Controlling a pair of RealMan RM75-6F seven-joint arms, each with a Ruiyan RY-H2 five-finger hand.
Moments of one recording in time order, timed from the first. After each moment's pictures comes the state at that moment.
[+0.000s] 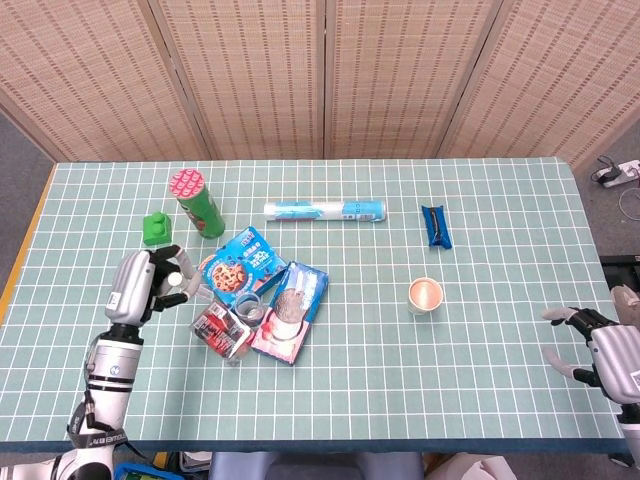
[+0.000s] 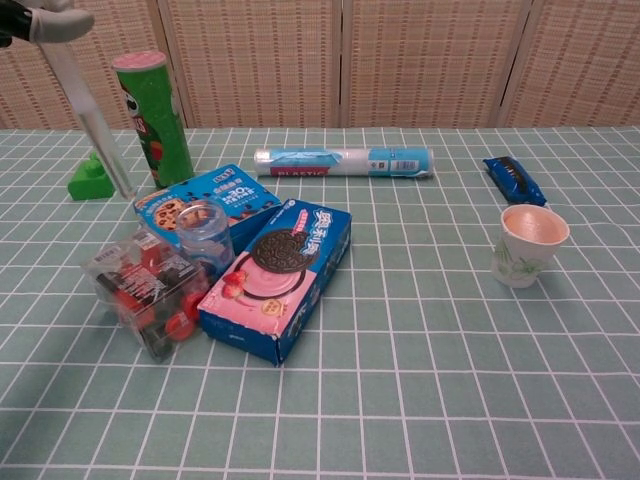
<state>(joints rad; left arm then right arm) -0.52 -1.30 -0.35 -2.11 1.07 1.39 0.20 0.07 -1.05 0.02 -1.52 -1.62 1.54 0.30</state>
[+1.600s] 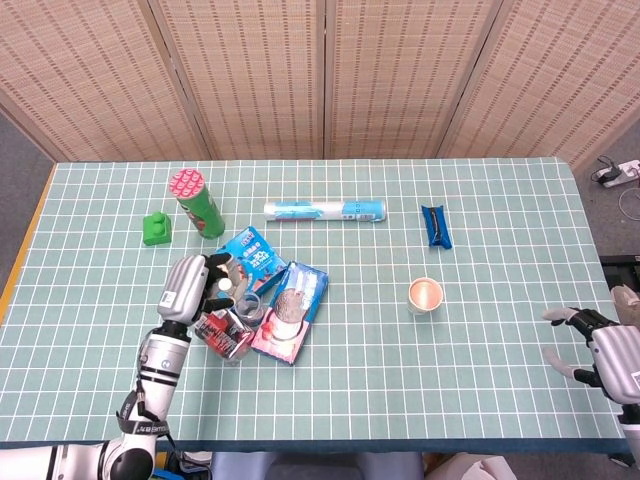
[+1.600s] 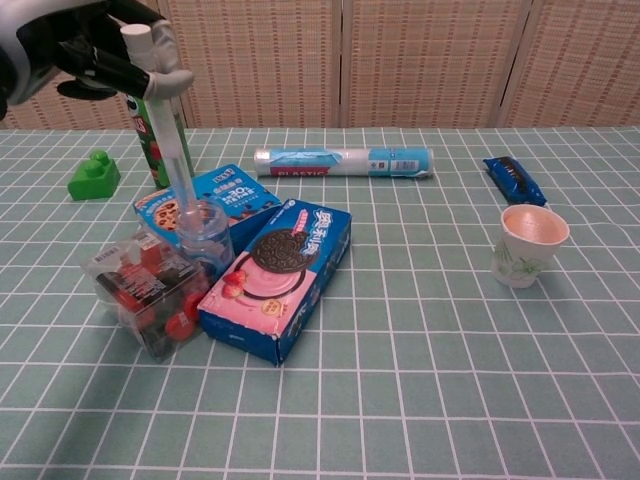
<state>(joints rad) -0.64 -1.48 -0.33 -1.98 0.99 1.36 0.30 0.07 -1.05 0.02 -1.52 -1.62 1.54 0.31</state>
